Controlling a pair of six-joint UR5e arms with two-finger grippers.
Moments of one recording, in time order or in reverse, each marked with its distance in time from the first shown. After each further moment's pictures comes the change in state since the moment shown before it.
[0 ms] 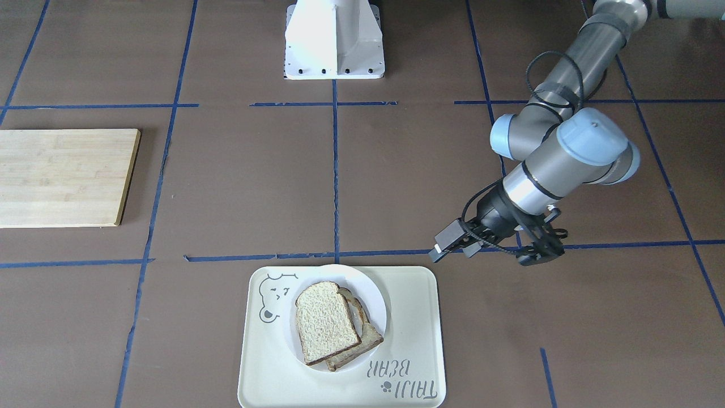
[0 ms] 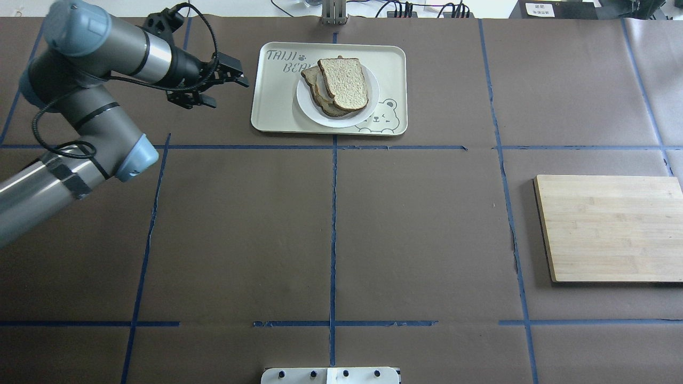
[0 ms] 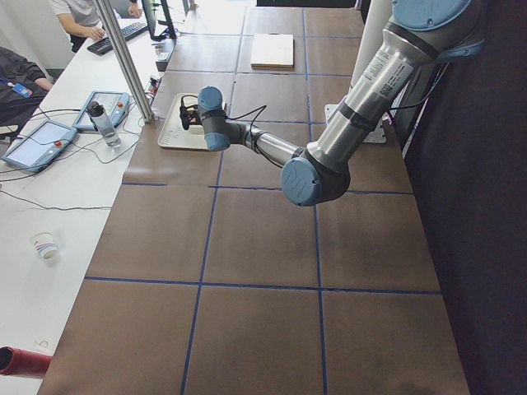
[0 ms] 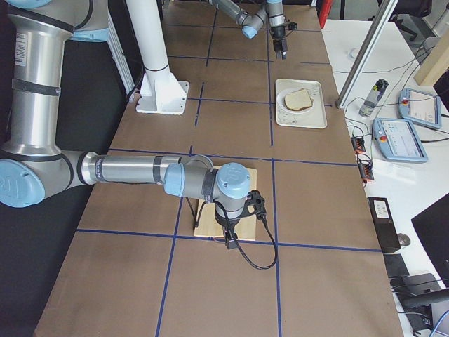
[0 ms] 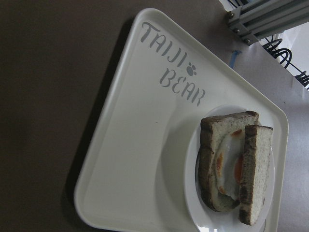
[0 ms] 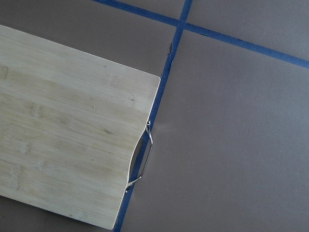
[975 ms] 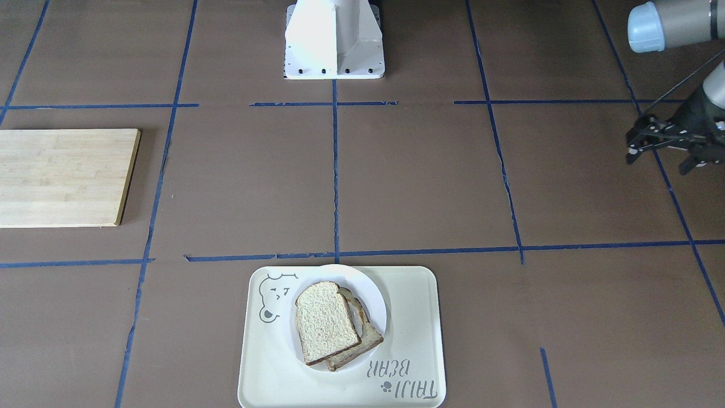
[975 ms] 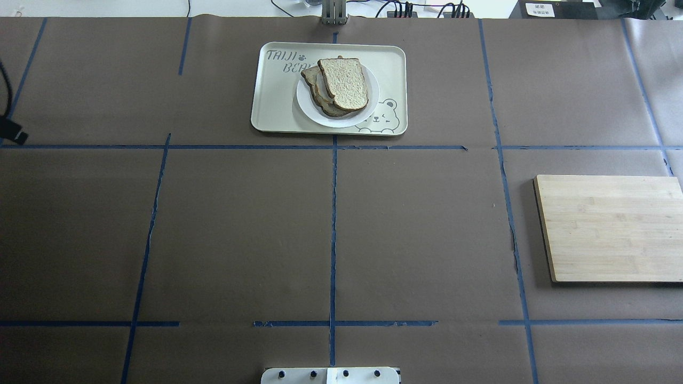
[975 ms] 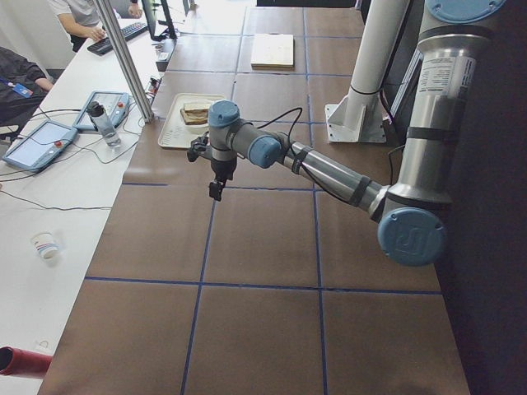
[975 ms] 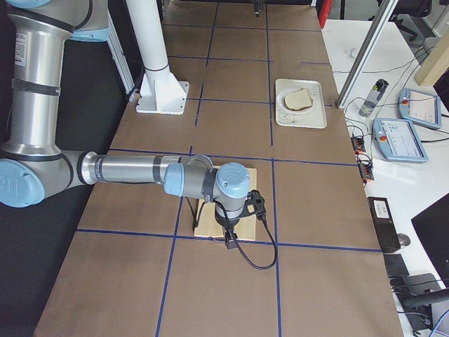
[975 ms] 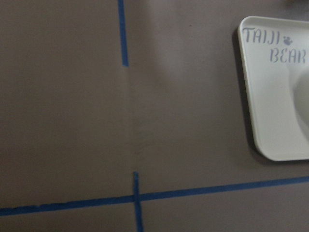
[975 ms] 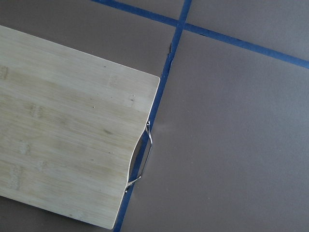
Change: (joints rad) left arm -0.312 0.547 -0.564 0.816 -0.024 1.240; right arm 0.000 0.000 0.001 -0.001 -0.001 0.003
